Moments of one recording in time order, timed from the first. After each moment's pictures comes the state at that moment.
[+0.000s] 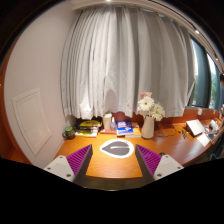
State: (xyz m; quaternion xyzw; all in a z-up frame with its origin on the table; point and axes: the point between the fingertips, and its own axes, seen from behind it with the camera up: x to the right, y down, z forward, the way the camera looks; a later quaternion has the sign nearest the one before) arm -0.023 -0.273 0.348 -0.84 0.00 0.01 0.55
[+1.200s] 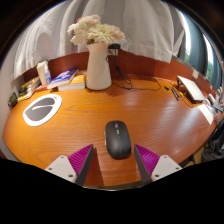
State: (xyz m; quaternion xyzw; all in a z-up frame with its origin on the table) arm 0.320 -0.129 -0.008 -0.92 0.05 -0.04 0.39
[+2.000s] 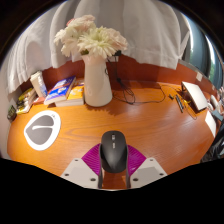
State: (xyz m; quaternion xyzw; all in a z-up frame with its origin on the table) arm 0.323 -0.057 0.039 -0.93 0.06 -0.03 0.37
